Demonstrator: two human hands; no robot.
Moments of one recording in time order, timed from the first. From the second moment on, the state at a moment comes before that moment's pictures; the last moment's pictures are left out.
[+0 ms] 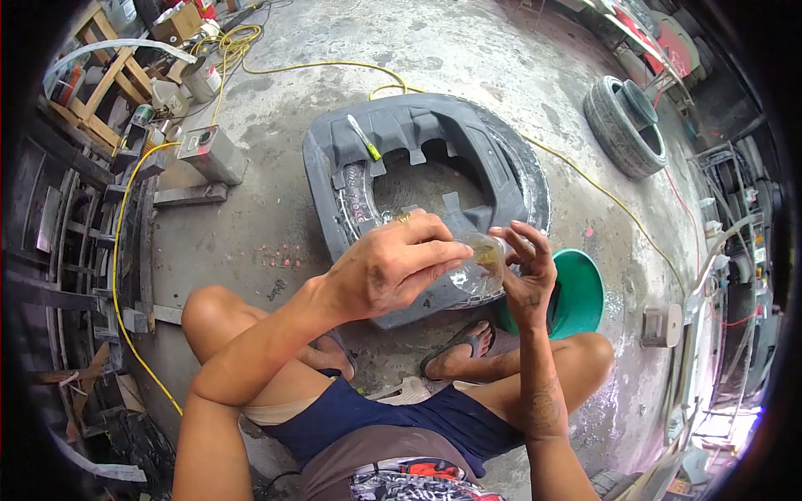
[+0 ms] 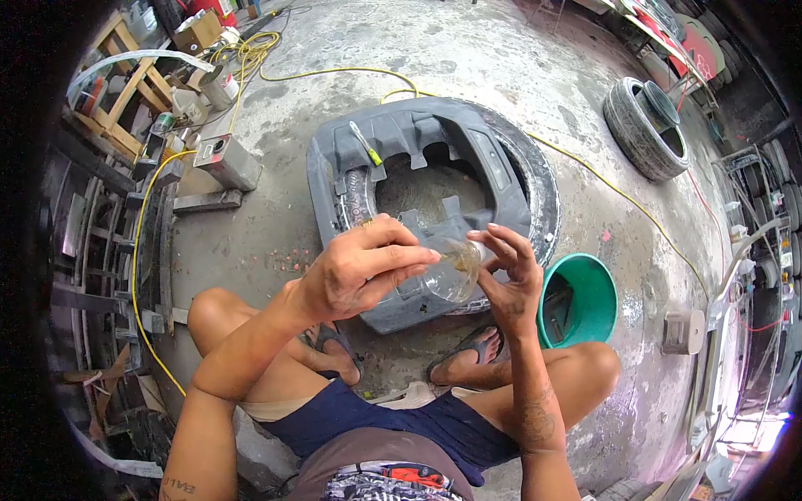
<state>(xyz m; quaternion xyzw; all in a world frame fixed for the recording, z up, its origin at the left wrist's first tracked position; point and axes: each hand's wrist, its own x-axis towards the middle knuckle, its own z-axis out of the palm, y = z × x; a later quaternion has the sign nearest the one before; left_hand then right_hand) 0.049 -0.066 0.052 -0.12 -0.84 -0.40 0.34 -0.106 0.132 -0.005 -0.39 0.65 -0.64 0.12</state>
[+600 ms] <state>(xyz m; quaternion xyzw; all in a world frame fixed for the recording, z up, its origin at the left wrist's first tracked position) 0.058 -0.078 0.069 -0.11 -0.86 -0.41 0.27 -0.093 0.121 -0.021 -0.31 0.53 -0.72 0.34</state>
